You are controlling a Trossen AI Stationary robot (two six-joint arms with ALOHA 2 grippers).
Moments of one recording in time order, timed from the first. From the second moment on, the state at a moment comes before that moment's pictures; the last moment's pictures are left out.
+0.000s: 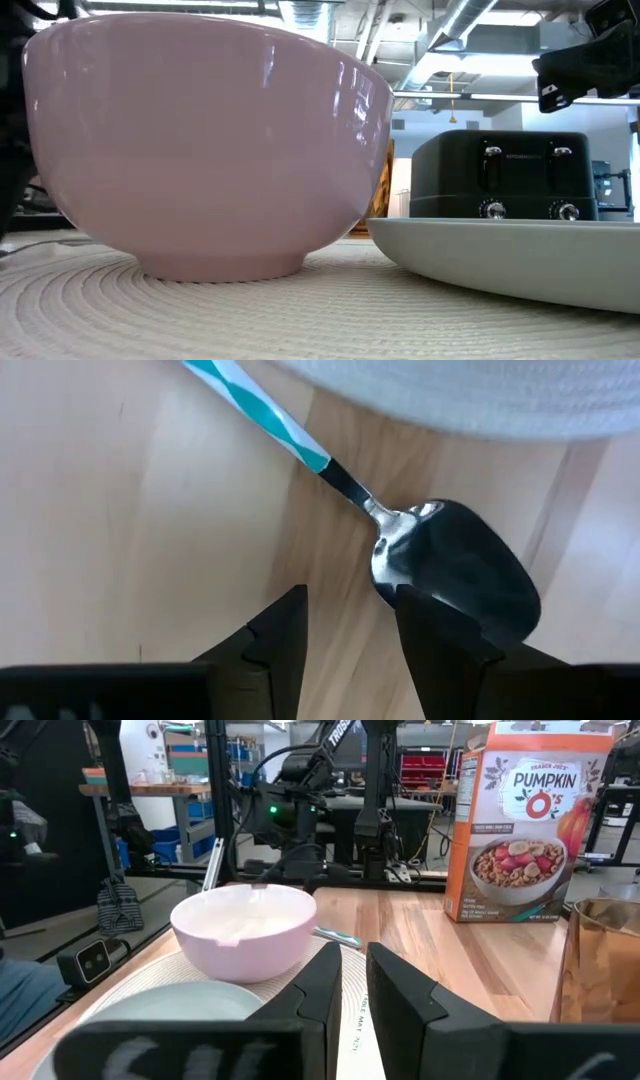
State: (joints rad) left arm -0.59 1.54 0.78 -0.59 -0.02 -0.92; right arm 0.15 0.00 0.10 -0.08 0.03 0.00
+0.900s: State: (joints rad) left arm -0.67 1.54 0.78 -0.44 0.03 -1.07; right arm 0.15 0.00 0.10 -0.08 0.03 0.00
